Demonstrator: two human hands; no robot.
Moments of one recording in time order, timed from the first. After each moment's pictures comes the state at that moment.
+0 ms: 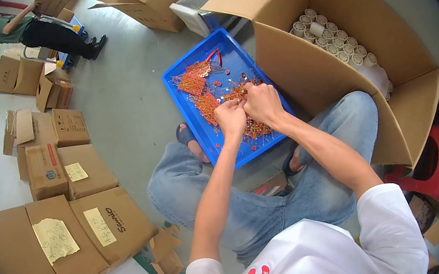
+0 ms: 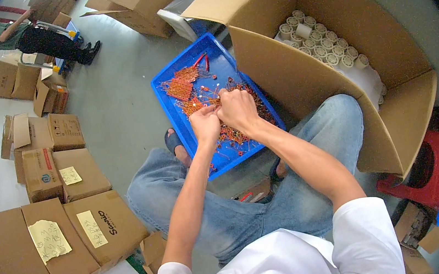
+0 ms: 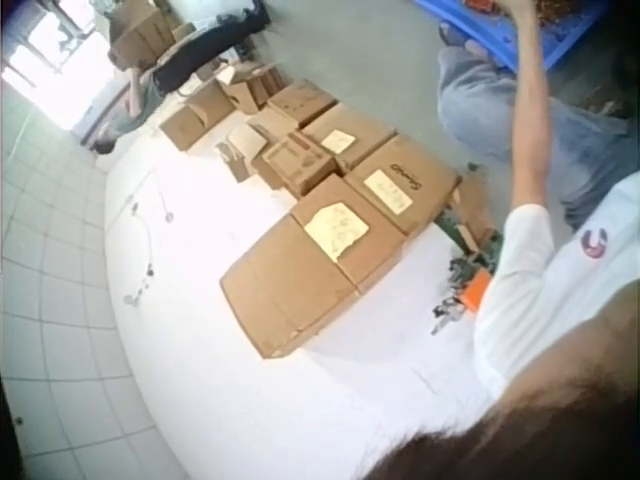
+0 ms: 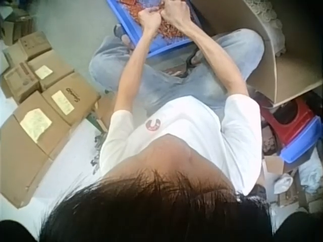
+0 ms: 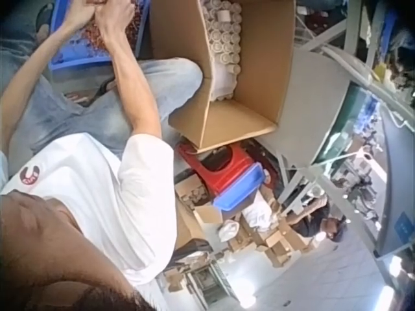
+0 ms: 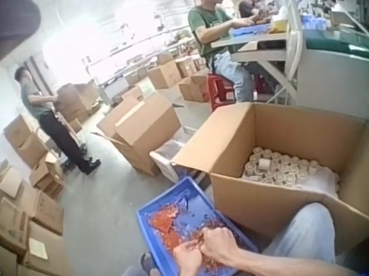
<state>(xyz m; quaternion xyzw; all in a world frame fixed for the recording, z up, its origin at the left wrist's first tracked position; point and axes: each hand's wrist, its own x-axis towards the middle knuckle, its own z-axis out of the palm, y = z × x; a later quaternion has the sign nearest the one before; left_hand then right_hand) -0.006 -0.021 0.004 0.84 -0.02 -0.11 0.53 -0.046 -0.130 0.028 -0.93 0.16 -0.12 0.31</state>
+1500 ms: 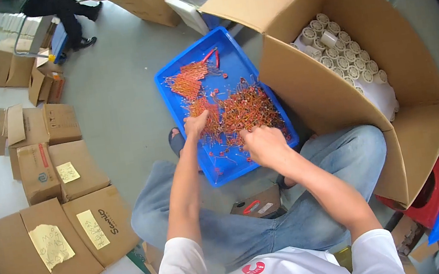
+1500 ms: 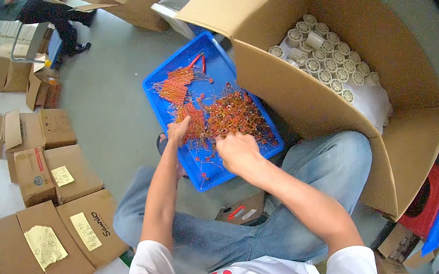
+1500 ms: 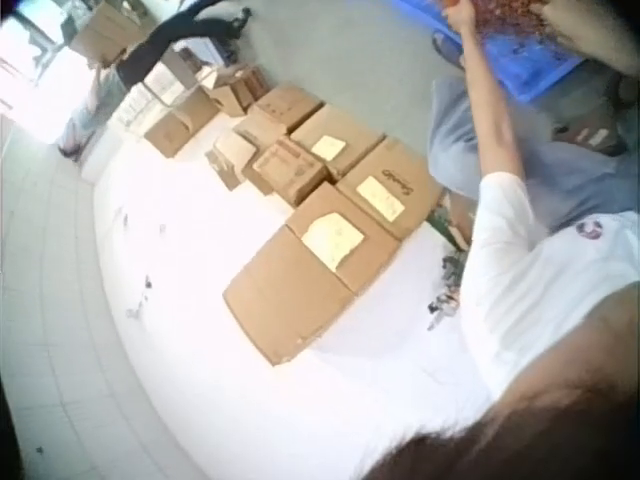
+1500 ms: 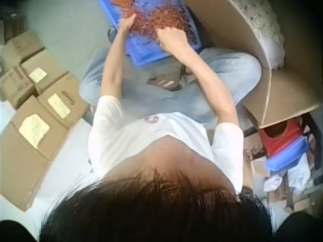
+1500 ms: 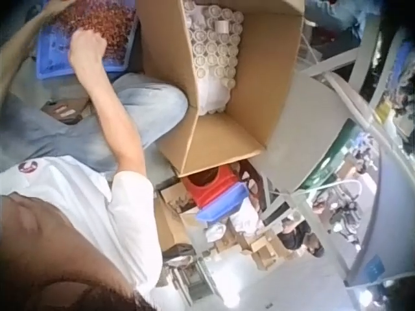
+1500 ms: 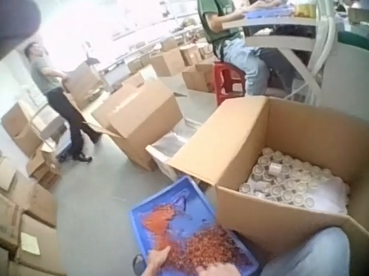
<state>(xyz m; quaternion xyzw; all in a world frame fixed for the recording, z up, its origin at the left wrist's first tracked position) 0.143 0.058 -0.134 0.93 0.18 -0.25 0.18 -0.063 -0.131 0.029 -0.95 0.02 0.13 0.28</state>
